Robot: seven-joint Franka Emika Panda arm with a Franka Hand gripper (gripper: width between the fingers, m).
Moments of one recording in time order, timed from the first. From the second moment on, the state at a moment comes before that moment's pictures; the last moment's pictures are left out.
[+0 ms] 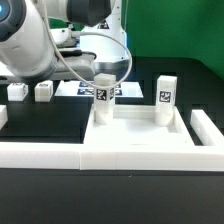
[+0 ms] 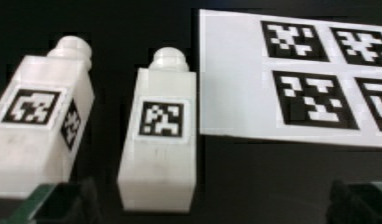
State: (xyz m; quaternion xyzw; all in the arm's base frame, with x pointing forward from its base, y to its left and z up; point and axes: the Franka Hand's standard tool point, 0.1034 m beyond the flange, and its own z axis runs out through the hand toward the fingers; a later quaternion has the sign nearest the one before) arm 0.399 -0.134 0.044 -0.88 -0.03 0.47 0.05
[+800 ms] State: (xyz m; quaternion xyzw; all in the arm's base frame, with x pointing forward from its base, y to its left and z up) arm 0.371 -0.149 0.026 -0.90 -0.04 0.42 0.06
